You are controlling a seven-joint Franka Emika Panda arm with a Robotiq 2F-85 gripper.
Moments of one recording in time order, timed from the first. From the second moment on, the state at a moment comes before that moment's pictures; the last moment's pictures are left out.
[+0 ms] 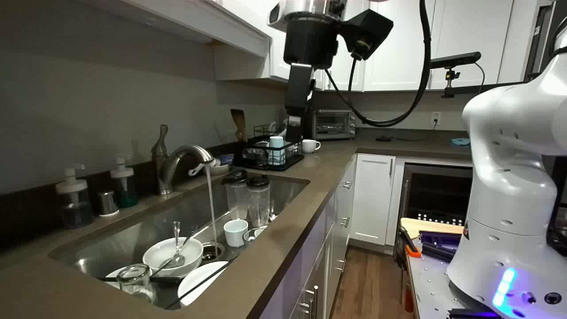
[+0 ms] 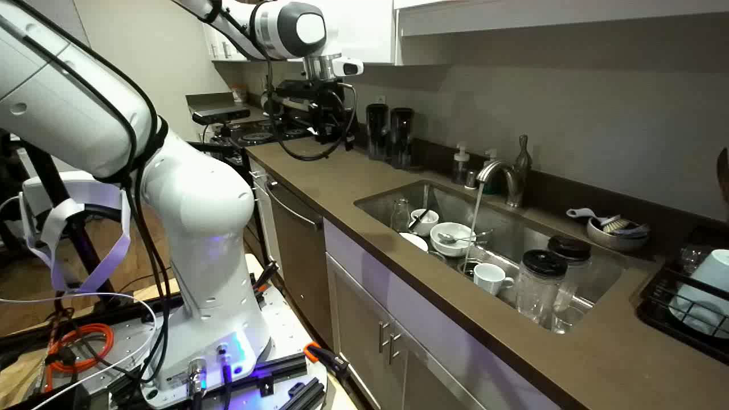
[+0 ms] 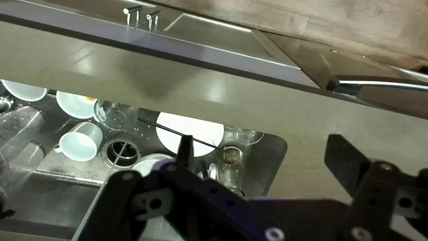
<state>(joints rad) 0.20 -0.63 0.23 -2.61 0.11 2.14 0.14</state>
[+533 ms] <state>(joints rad) 0.20 -0.63 0.23 -2.61 0.11 2.14 0.14</state>
